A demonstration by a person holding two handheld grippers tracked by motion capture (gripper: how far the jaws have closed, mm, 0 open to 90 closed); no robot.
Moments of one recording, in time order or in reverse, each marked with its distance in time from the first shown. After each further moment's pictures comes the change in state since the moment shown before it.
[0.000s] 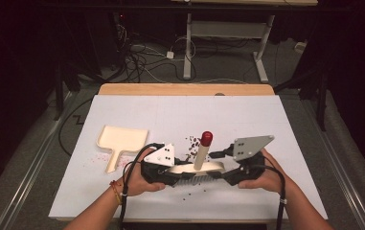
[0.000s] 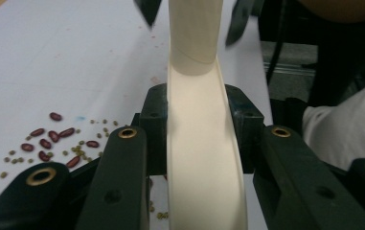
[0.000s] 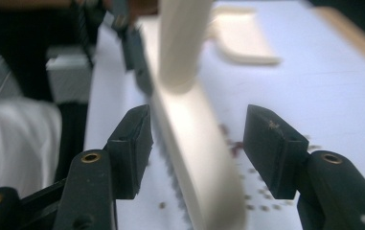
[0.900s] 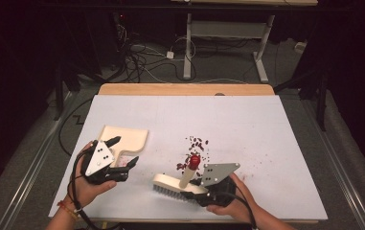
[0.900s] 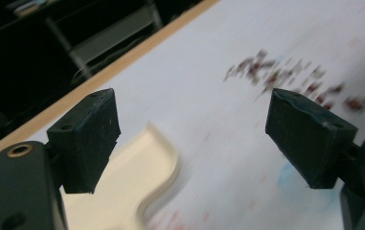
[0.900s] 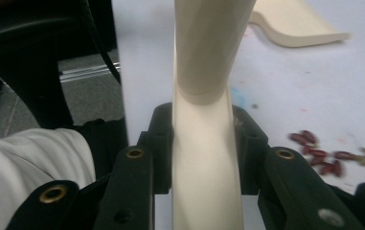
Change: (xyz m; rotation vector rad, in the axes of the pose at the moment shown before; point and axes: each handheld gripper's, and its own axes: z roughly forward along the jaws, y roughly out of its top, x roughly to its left) left arm -0.022 -0.084 -0.104 0.008 0.777 -0.163; right arm 0.062 0.004 0.066 -0.002 -0.026 0.160
